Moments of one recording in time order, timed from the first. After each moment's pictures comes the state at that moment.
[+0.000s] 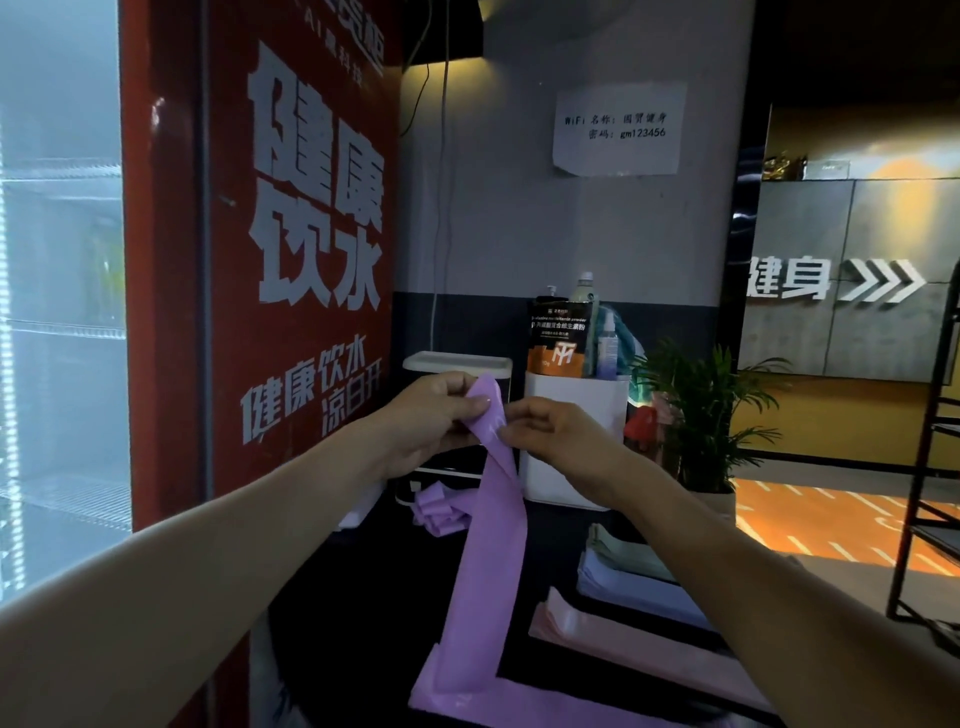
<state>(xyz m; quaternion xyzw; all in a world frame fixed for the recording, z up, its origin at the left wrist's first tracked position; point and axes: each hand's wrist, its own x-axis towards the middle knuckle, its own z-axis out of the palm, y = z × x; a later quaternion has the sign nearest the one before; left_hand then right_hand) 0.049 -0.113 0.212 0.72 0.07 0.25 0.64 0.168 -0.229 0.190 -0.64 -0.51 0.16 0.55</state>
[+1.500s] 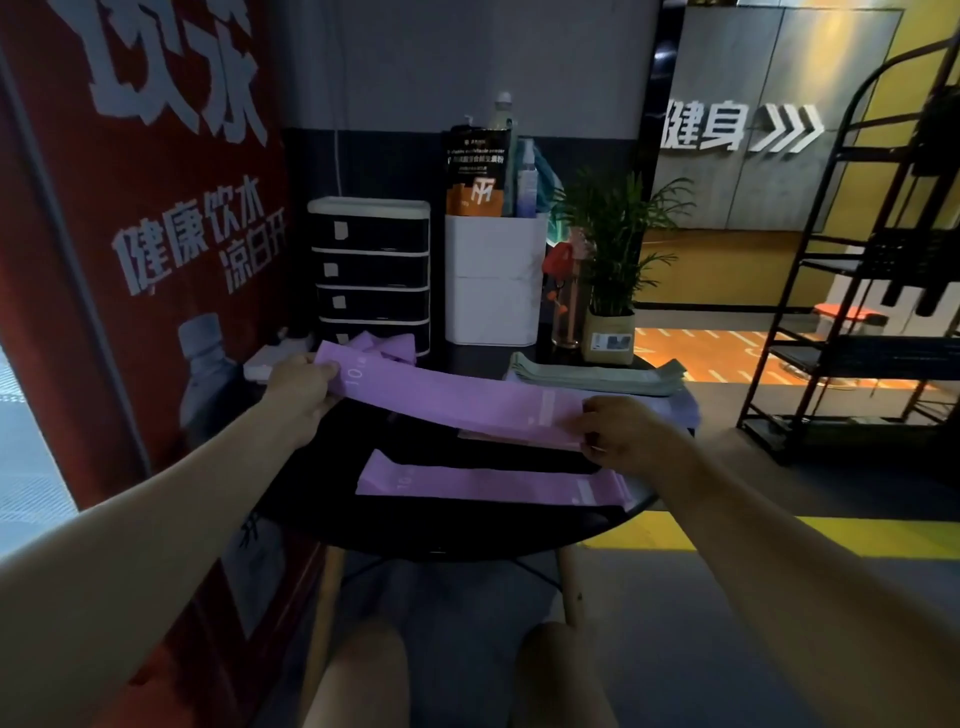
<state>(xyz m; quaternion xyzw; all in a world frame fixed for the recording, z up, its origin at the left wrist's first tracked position) 0.038 -0.086 0.061 0.60 0.30 0.34 0.66 0.196 -0.357 0.040 -0.70 -0.12 0.26 0.65</state>
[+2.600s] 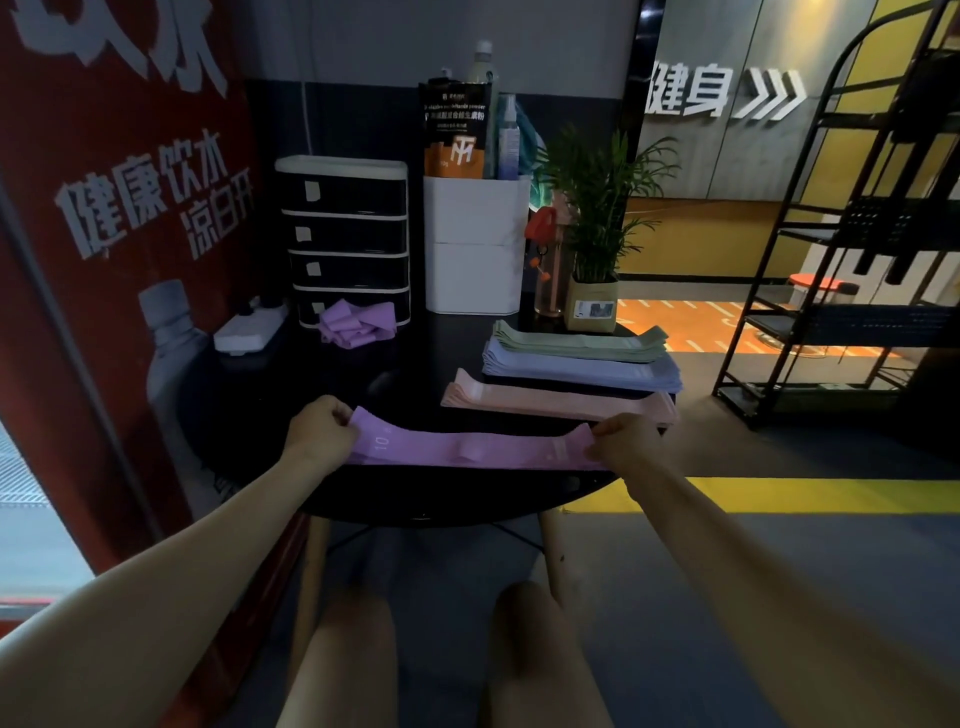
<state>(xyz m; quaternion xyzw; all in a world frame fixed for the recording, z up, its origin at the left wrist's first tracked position) 0.037 -0.108 -0.017 0.84 0.35 0.22 0.35 0.195 -0.383 -0.020 -0.86 -0.06 0.06 0.50</state>
